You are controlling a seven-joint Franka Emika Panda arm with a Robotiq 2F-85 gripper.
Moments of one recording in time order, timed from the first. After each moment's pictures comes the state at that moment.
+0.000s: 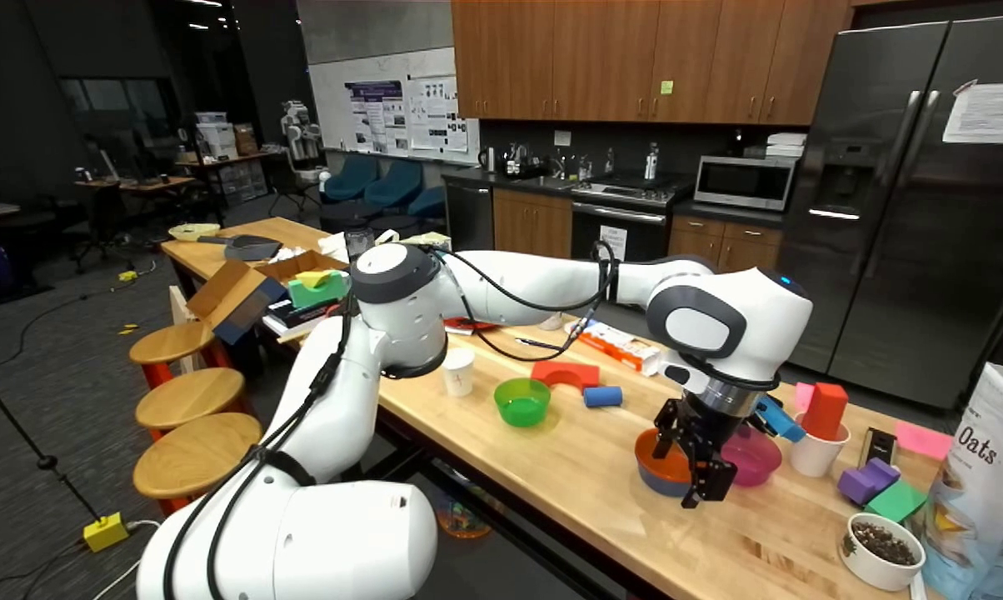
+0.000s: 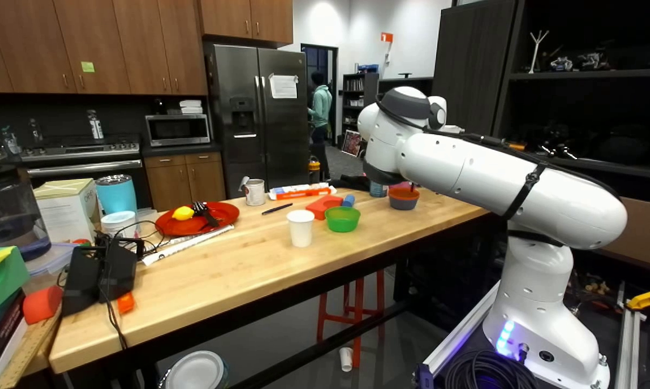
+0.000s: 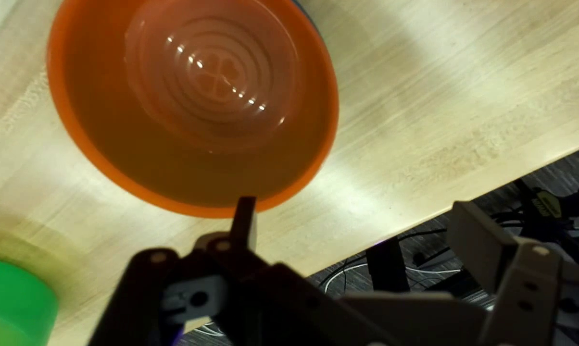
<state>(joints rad) 0.63 1.30 -1.71 -2.02 1.19 1.32 2.60</state>
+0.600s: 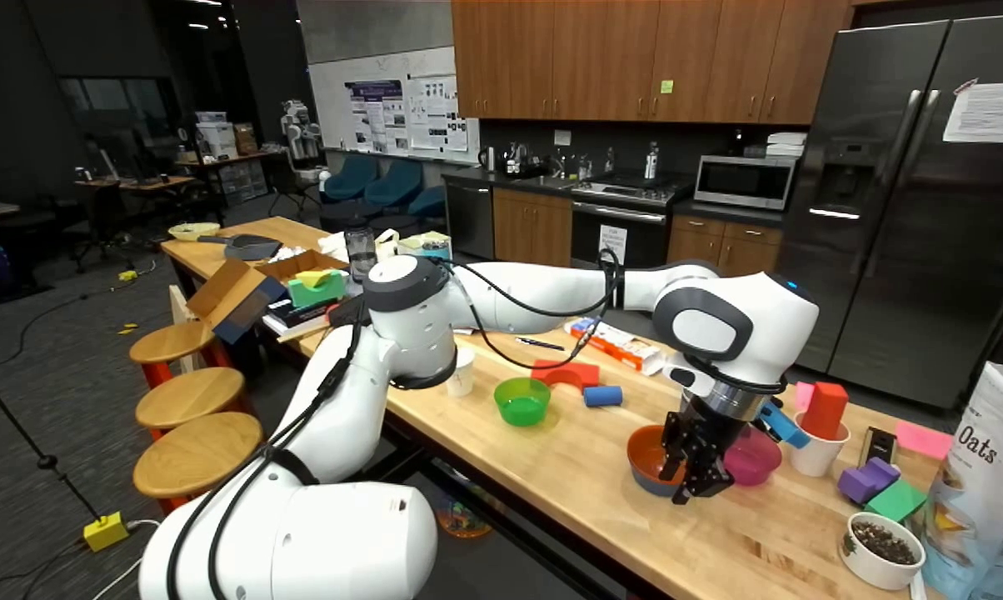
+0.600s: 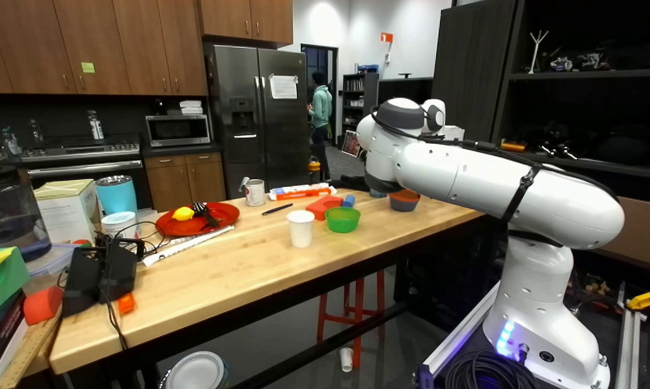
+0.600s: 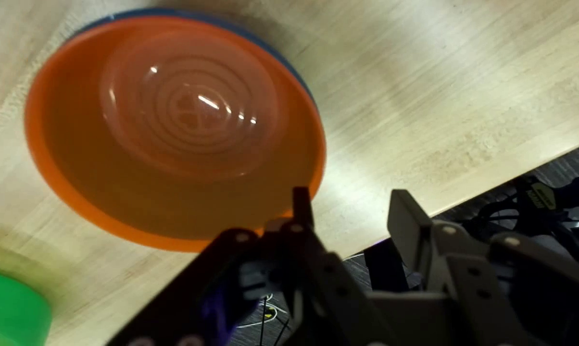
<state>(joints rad) 0.59 1.38 -1.72 -1.98 1.22 1.25 2.60</state>
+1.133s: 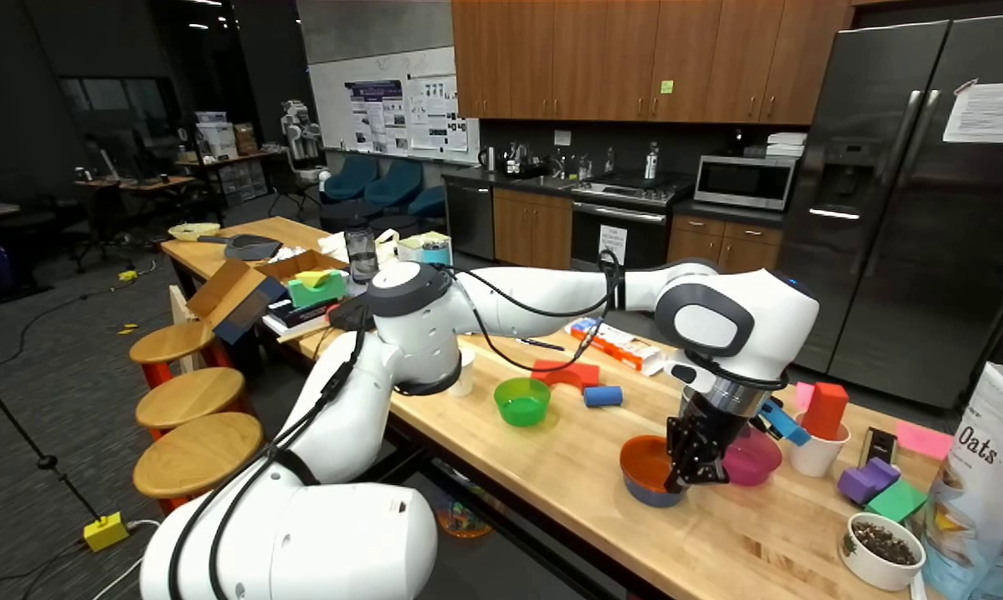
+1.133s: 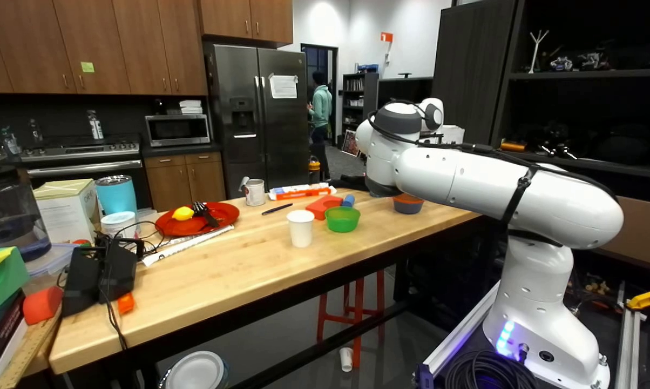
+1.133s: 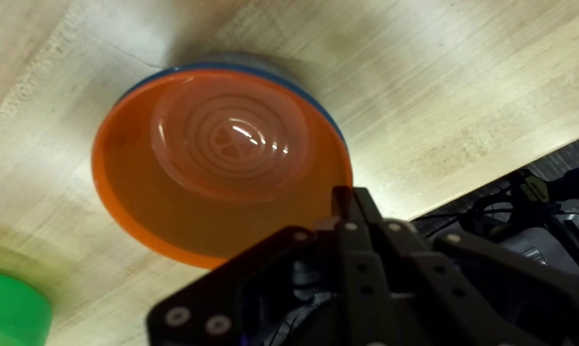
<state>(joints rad) 0.57 1.42 -1.75 -1.96 1.23 1.21 2.60</state>
